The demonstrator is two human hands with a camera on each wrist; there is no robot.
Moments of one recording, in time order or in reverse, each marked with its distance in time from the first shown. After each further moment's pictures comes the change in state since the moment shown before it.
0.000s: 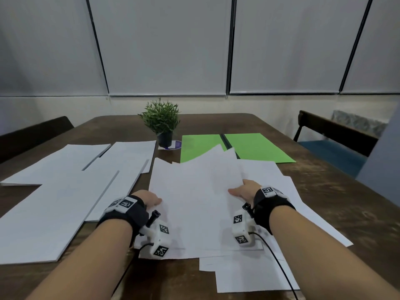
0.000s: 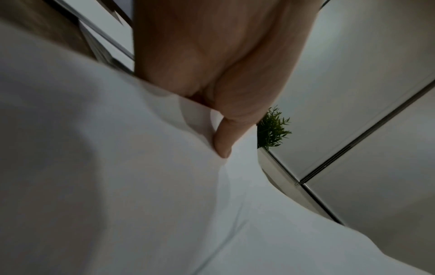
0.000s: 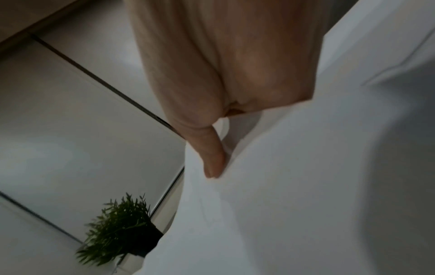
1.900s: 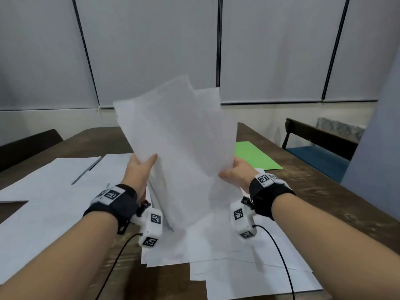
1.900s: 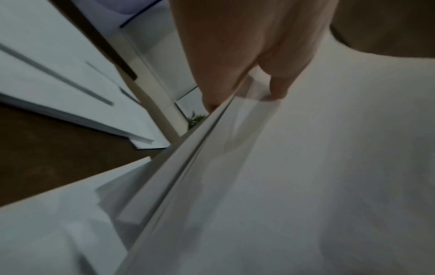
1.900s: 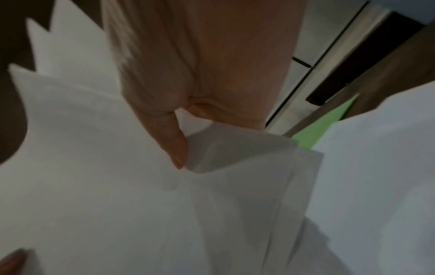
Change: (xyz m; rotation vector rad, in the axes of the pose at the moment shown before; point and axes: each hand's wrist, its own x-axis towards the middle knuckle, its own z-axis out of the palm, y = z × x) left_hand 0.001 0.047 -0.039 -1.152 0.088 0.558; right_hand -0.072 -0.070 -0.039 0.412 -0.036 -0.497
